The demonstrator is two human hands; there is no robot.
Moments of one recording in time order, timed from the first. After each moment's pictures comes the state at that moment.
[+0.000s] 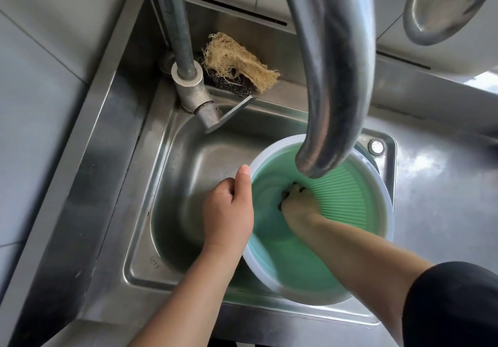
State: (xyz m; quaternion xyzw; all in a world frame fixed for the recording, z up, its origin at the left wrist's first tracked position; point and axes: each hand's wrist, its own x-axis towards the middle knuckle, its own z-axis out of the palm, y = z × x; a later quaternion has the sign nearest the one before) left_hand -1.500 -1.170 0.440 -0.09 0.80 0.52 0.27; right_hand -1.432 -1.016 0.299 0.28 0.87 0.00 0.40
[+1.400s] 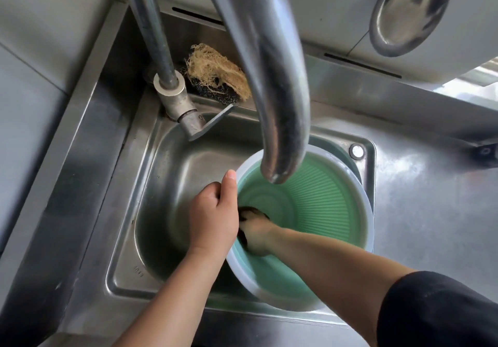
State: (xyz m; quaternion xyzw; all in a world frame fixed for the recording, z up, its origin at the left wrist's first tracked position) left_hand -1.501 -1.169 0.436 -0.07 0.81 0.53 0.26; right_hand -1.433 -1.067 0.315 0.08 0.87 -0.16 0.46
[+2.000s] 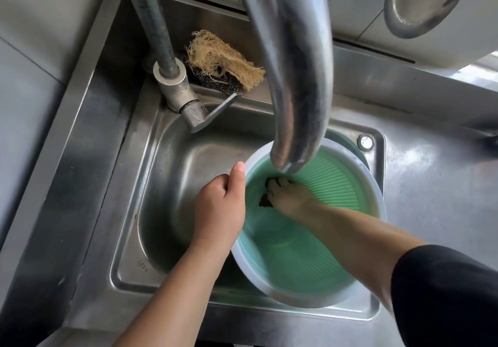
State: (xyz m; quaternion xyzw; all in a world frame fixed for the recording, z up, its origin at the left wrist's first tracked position) left_hand -1.502 -1.168 0.430 -0.05 0.82 0.50 0.29; right_hand -1.431 -0.997 0.313 -0.06 0.93 0.11 0.34
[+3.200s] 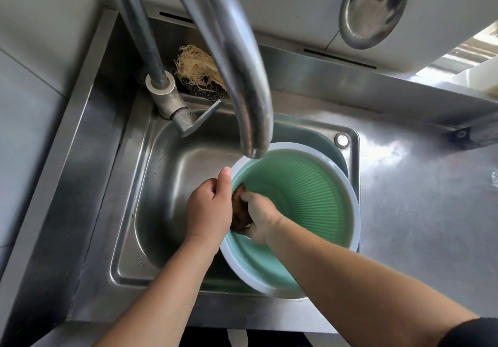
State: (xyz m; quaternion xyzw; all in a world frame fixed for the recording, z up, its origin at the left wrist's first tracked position) left_hand -1.494 -1.172 0.428 -0.03 0.82 0.50 0.26; right_hand -1.442 -1.079 0.392 0.59 0.33 -0.71 0.16
